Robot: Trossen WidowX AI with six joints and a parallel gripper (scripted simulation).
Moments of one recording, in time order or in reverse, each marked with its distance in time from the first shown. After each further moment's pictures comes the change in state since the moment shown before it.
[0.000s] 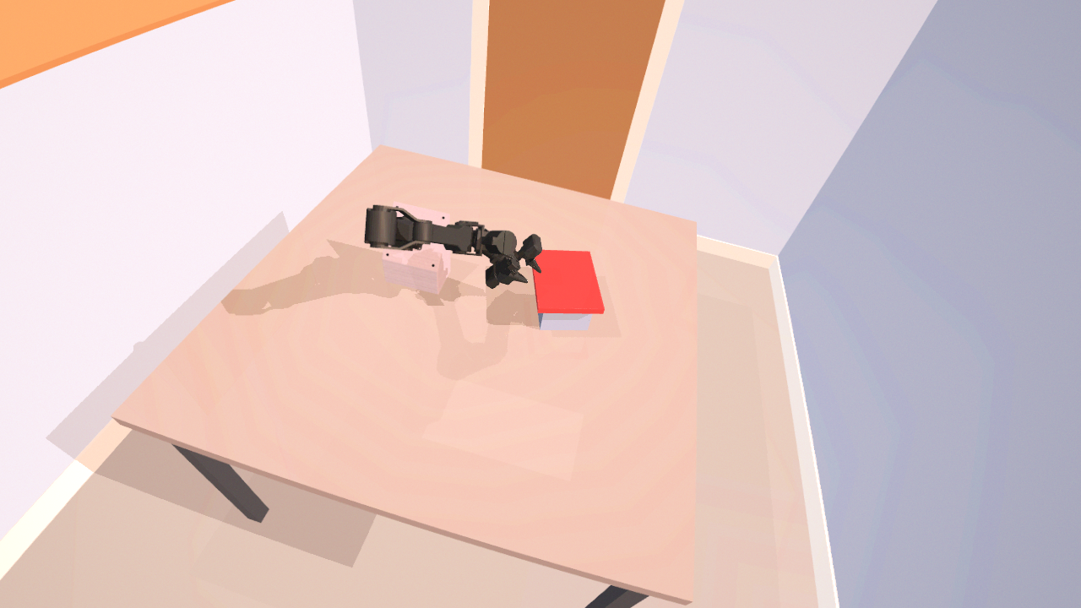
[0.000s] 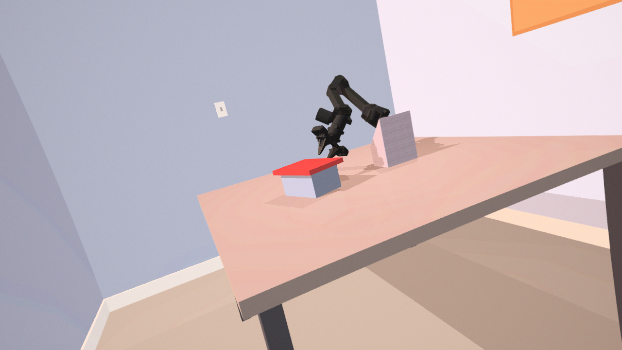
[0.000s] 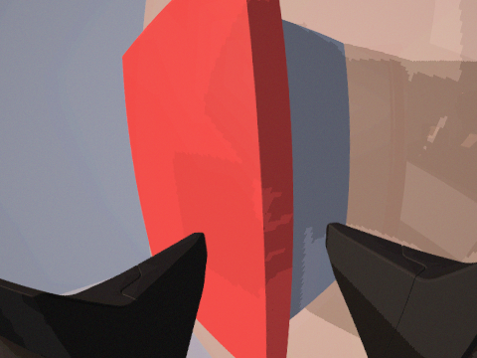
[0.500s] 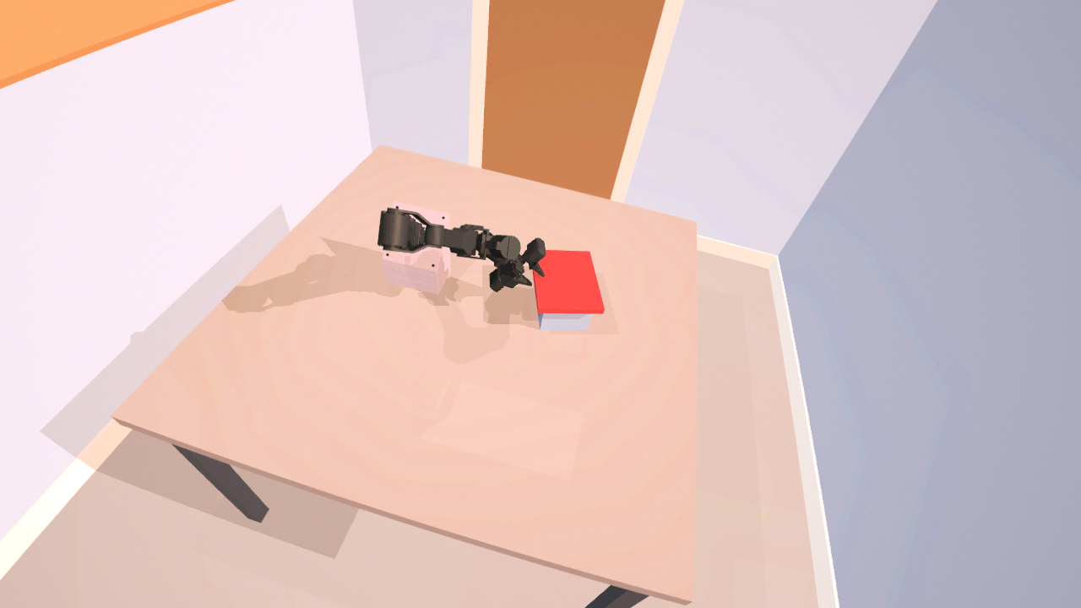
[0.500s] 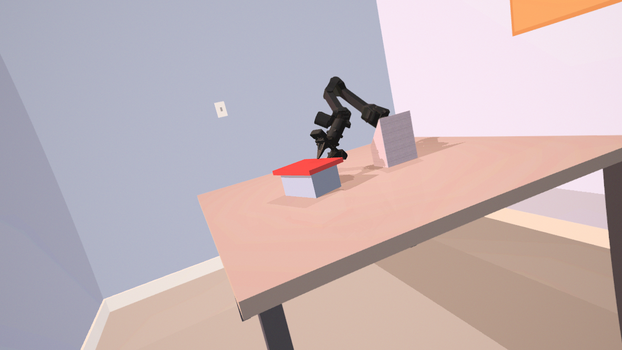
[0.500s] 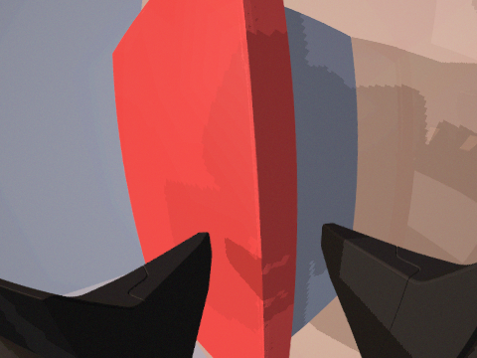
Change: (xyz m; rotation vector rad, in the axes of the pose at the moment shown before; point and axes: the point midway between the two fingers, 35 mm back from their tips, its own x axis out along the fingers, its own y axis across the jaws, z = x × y) arm 0.017 -0.002 0.000 0.001 -0.003 0.002
